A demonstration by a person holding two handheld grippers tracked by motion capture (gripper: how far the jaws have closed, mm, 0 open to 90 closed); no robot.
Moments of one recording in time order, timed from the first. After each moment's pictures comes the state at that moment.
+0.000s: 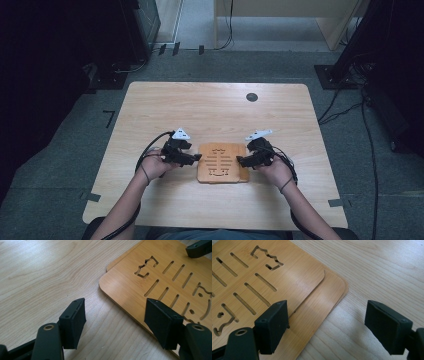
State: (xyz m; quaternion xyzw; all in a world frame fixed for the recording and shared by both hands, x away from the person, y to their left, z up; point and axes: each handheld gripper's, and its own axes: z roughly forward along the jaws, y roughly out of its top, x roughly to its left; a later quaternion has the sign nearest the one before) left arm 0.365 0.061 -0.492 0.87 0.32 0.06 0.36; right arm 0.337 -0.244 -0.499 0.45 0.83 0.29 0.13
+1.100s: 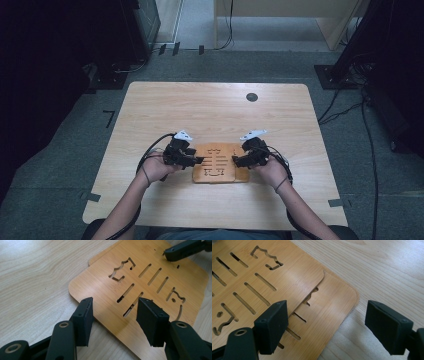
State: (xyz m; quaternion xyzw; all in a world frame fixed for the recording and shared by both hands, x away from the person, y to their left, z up) left arm 0.357 0.053 -0.489 0.88 0.33 0.01 0.35; right arm 0.339 -0.230 -0.498 0.44 0.84 0.30 0.13
